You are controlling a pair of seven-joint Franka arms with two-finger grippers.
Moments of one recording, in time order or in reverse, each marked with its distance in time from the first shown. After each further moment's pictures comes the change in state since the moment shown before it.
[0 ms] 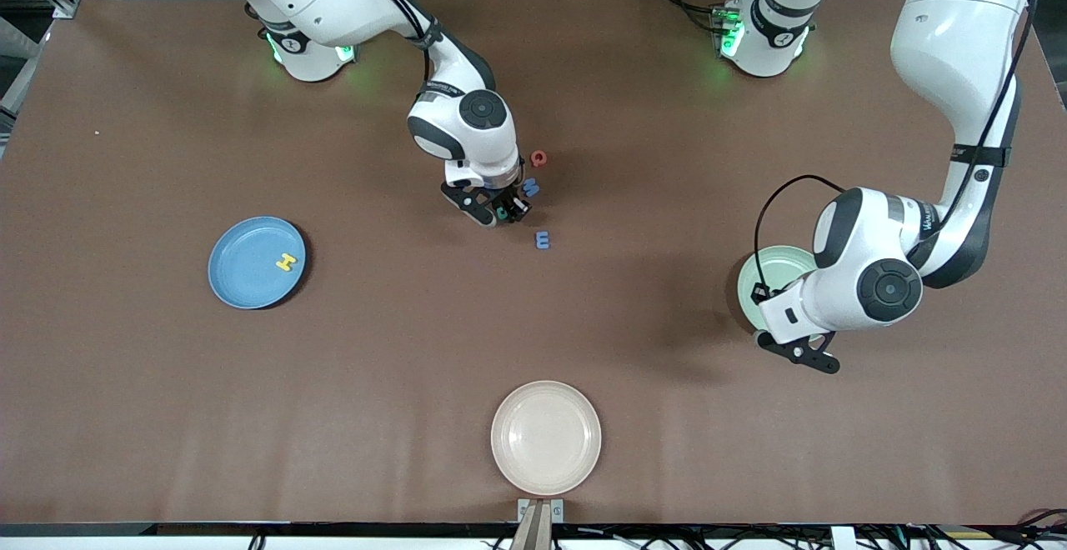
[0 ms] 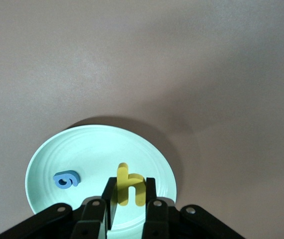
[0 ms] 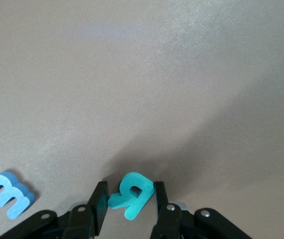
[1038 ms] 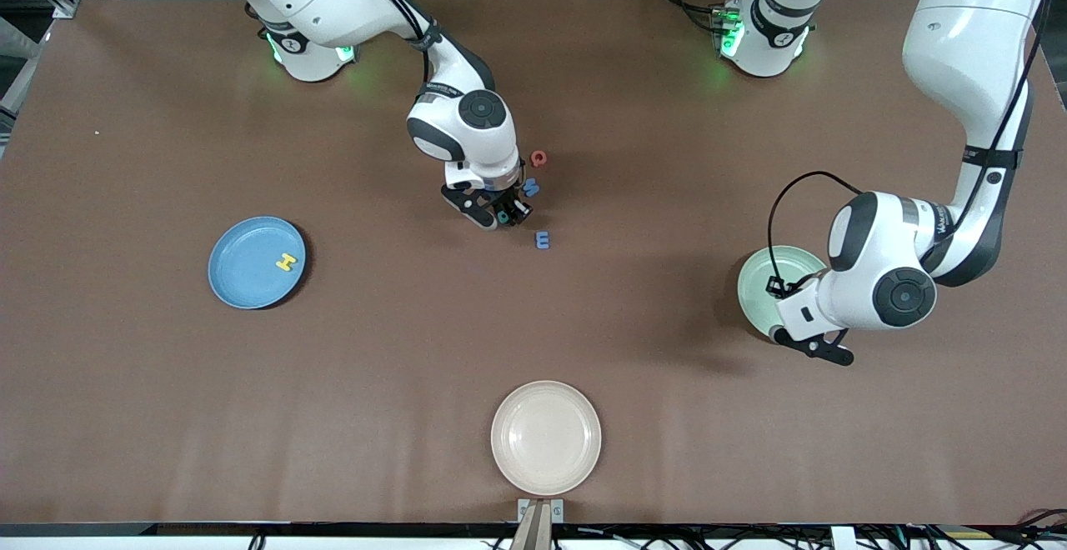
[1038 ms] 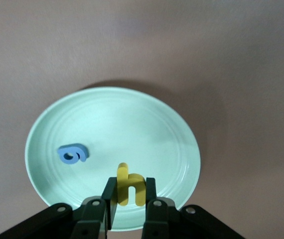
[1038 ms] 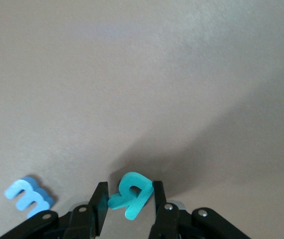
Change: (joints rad) left arm 0.041 0.002 0.017 -0.059 0.000 -0.037 0.001; right arm -0.009 0.000 -0.004 0.022 -0.017 0.007 -0.016
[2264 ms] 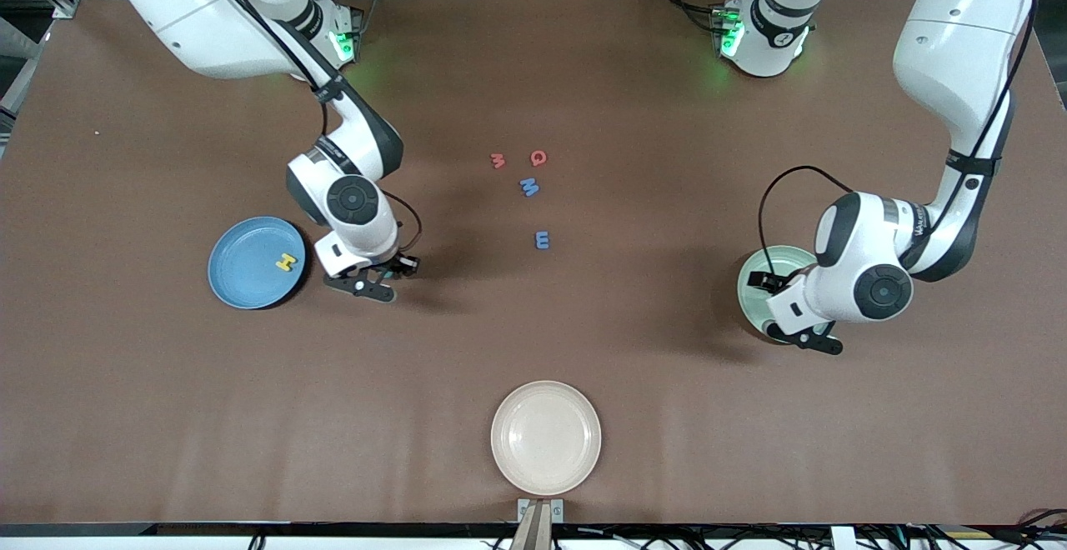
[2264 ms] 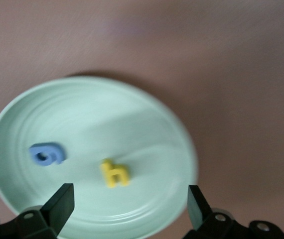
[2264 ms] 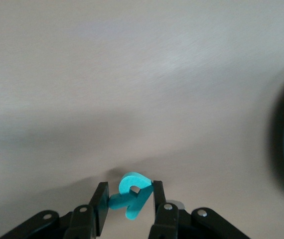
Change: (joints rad) left arm -0.016 -0.004 -0.033 -0.060 0.000 0.092 -0.144; right arm -0.406 -0.095 0.009 0.007 -0.003 -0.308 -0.919
